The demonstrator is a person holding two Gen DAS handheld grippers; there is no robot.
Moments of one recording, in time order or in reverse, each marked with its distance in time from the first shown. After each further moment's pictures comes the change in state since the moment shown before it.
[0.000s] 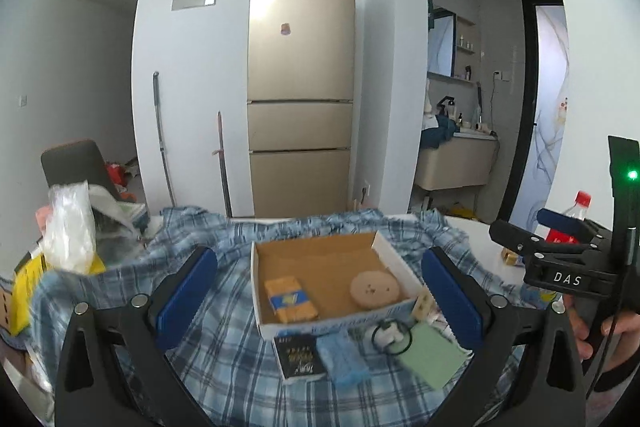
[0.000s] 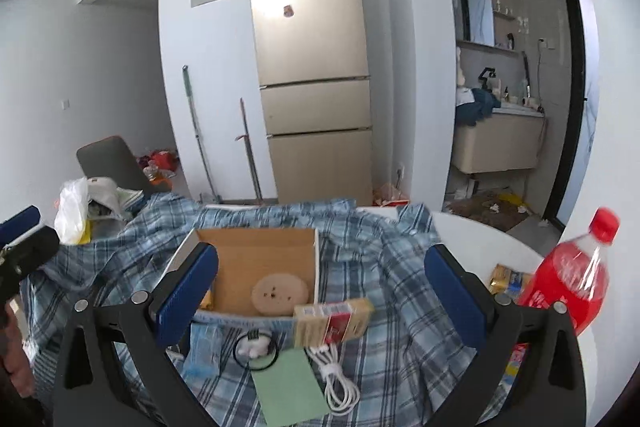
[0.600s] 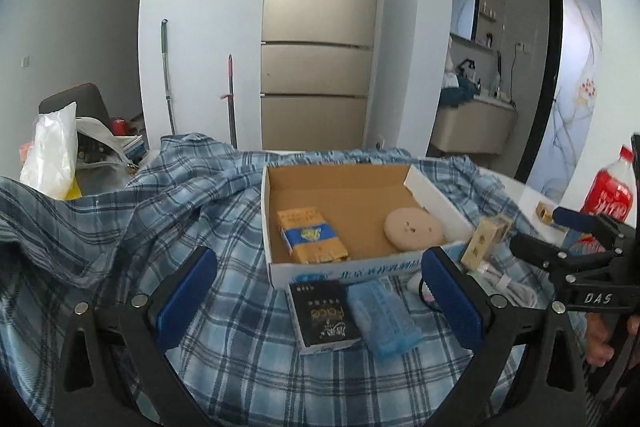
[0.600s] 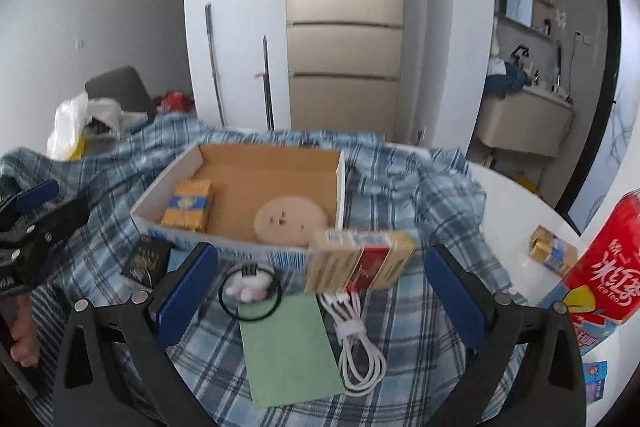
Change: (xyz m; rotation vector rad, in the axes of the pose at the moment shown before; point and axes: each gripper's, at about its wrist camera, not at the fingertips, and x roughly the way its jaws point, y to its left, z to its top) left arm 0.070 0.026 -0.073 -0.031 0.154 0.037; right arm 0.063 0.019 -0.064 -0.105 0.189 0.042
